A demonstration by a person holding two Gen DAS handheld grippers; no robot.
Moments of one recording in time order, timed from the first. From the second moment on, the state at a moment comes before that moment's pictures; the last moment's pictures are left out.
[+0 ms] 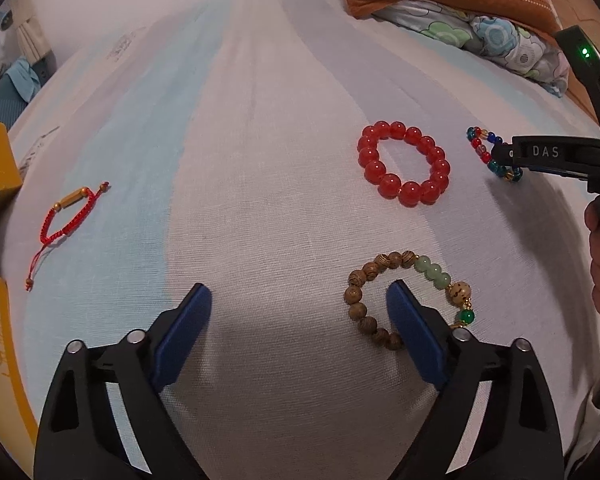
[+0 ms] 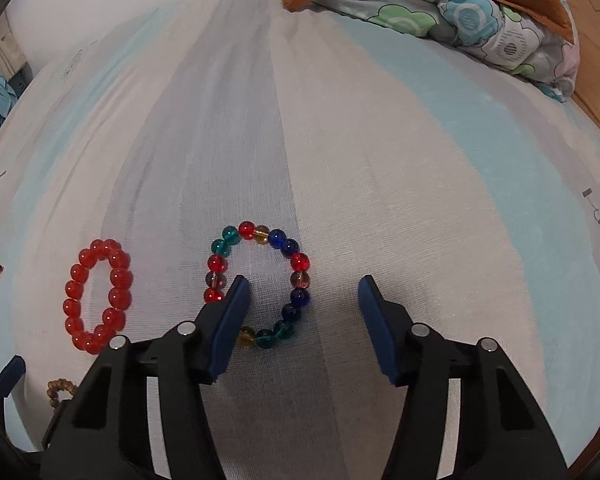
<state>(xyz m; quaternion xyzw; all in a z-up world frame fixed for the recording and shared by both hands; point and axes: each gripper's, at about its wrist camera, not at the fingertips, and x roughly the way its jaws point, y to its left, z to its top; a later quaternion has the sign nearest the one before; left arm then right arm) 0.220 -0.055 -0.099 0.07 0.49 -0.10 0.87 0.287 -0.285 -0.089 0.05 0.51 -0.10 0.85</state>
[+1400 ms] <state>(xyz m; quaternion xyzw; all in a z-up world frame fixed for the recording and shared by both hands) 0.208 -0.036 -0.062 0.03 0.49 -0.13 0.86 0.261 -0.286 -0.041 0.09 0.46 -0.07 0.88</state>
